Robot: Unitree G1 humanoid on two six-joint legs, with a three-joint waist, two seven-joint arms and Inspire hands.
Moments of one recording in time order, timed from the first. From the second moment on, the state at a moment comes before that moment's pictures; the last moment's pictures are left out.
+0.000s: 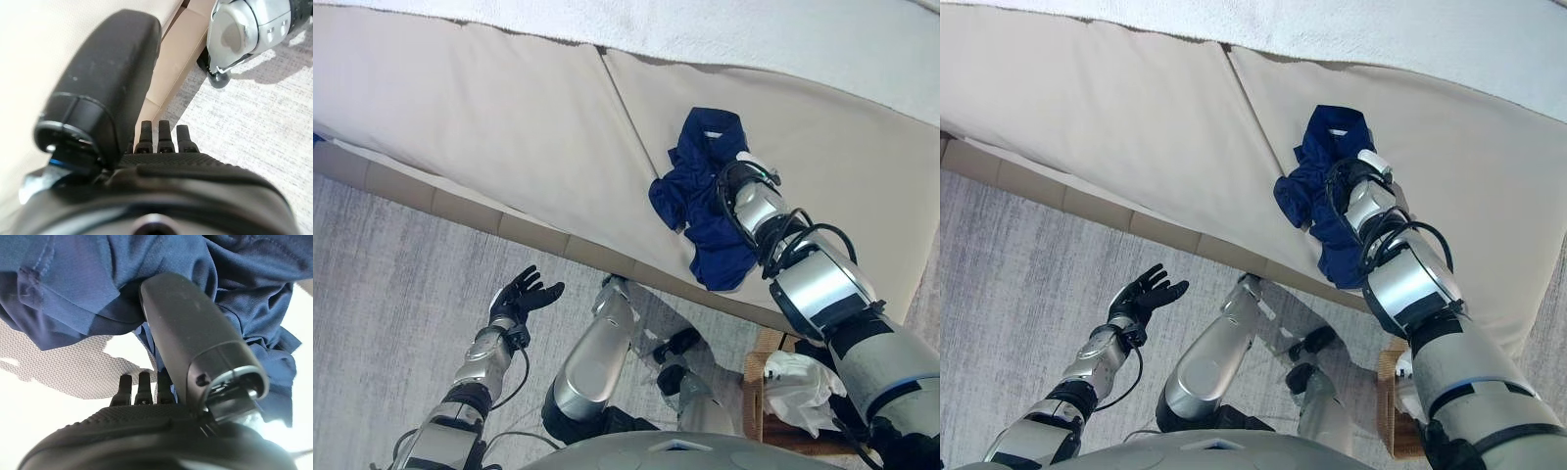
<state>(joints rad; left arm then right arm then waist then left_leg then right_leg) -0.20 0.35 -0.18 0.90 -0.65 -0.16 -0.06 -1.22 -0.35 0.60 1.33 -0.19 0.42 0.00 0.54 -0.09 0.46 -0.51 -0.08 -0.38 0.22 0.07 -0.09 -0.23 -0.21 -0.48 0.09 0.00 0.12</state>
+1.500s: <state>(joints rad) -0.07 0.27 -0.08 1.05 -0.50 -0.09 0.05 -0.82 -0.82 0.04 0.28 0.04 0.08 -0.65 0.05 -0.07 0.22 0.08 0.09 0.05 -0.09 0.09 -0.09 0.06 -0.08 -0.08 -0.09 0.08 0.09</state>
